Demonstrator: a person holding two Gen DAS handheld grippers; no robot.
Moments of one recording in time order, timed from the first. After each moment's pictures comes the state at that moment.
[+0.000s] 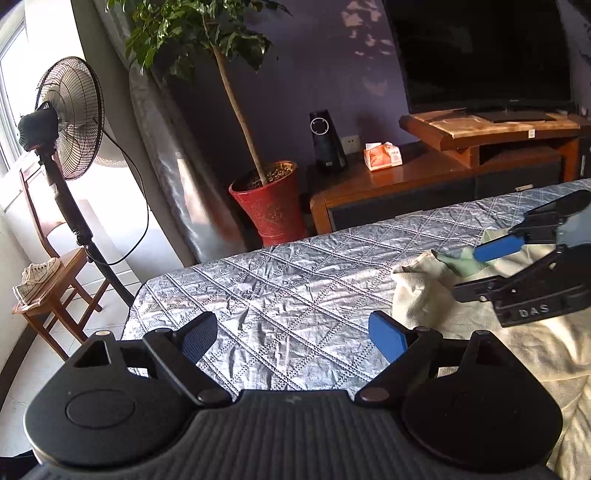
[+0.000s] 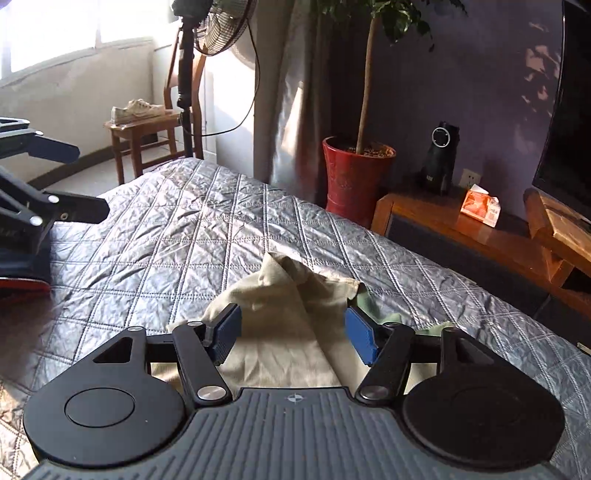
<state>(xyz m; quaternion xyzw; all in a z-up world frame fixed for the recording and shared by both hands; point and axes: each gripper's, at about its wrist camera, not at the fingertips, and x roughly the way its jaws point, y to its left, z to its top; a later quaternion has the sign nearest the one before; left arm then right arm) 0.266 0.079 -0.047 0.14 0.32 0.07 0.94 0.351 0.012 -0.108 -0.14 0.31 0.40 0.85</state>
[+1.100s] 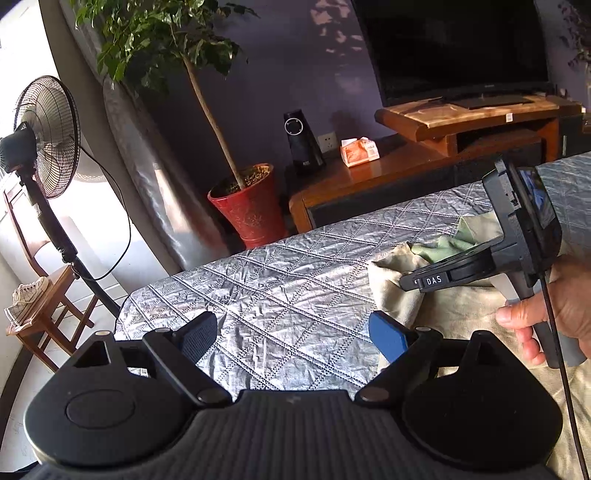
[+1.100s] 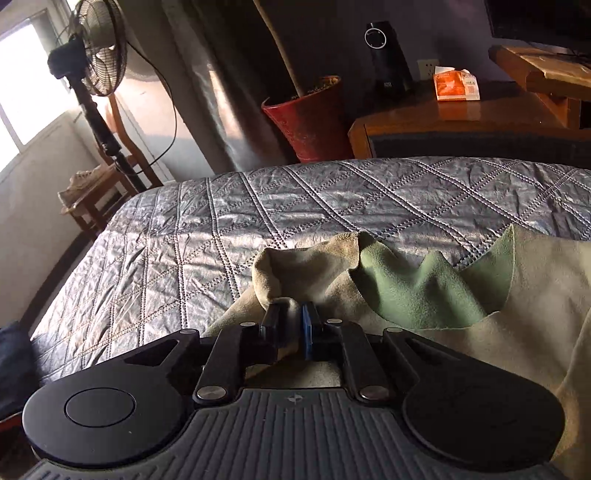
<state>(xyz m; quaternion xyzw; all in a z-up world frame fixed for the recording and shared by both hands) 0.262 0.063 -0.053 0.16 0.32 0.04 0.93 0.419 0.010 -0.179 0.06 0.40 0.33 0.85</state>
